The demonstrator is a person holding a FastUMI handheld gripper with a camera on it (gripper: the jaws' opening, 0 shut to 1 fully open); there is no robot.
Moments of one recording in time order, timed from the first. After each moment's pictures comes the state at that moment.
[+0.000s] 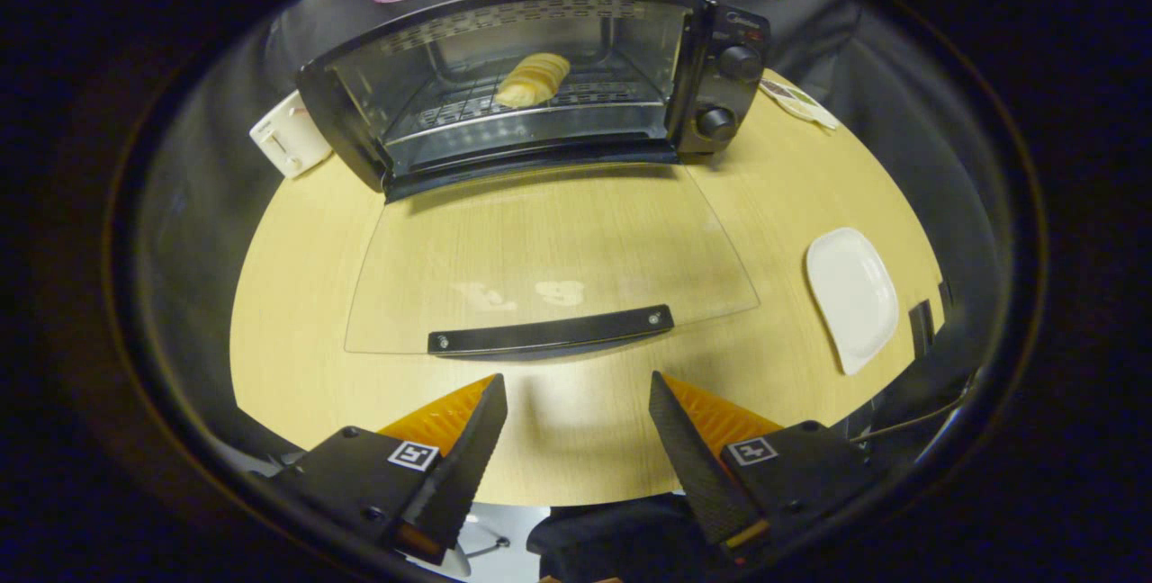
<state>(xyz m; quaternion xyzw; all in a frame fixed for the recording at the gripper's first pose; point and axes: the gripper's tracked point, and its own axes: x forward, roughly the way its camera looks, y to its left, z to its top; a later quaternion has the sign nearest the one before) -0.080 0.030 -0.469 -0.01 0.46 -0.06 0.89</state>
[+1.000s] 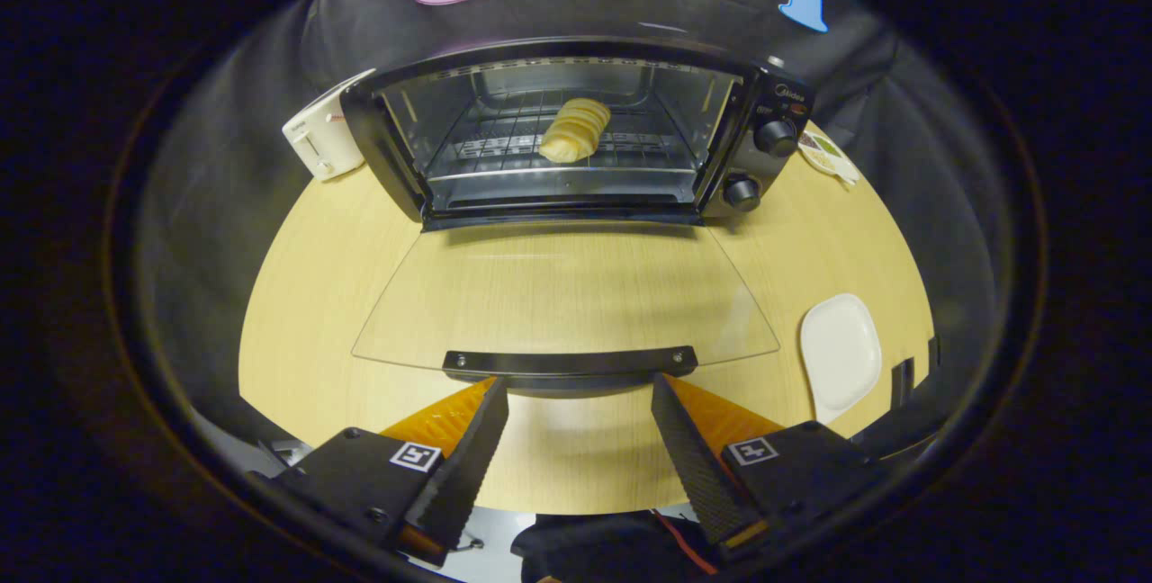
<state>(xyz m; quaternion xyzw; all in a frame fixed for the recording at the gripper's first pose) -0.059 0.043 -0.419 -0.04 0.43 -0.03 0.90</state>
